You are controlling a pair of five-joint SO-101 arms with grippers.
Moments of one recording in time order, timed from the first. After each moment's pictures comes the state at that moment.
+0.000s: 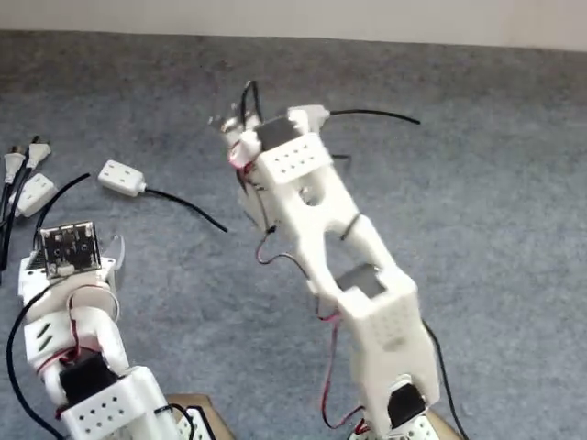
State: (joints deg) left arm -37.0 -94.1 87.3 42.6 -20.4; right arm -35.2 28.2 -37.7 100.0 10.5
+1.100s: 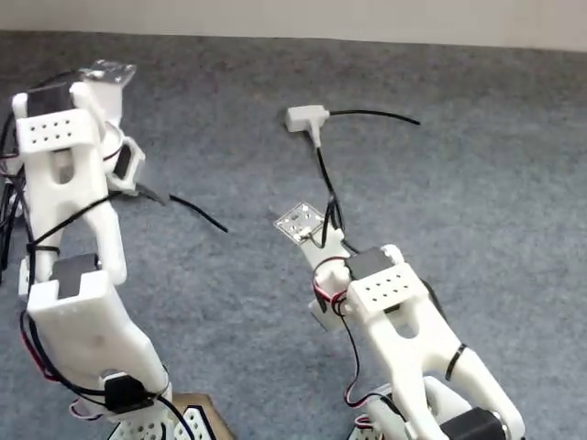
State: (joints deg) left arm -20.8 23.7 -31.9 99.1 -22.2; right arm -29.5 -29.4 53.9 64.9 17.8
